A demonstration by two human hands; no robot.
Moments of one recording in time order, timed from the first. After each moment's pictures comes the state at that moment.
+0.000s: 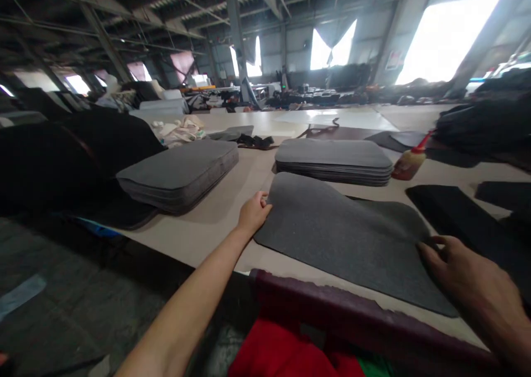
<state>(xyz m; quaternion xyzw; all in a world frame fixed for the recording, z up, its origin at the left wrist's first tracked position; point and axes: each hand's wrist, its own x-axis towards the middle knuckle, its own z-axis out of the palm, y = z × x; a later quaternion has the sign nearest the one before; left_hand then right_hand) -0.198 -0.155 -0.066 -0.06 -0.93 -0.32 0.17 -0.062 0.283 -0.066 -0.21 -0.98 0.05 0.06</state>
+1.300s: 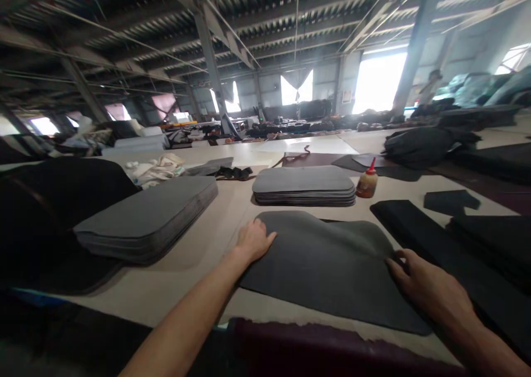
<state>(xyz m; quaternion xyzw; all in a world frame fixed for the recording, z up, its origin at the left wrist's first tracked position) -0.211 -0.092 -0.036 -0.18 -0.97 0.06 0.14 -0.062 0.276 -0.065 -0.21 -0.97 0.12 0.05</state>
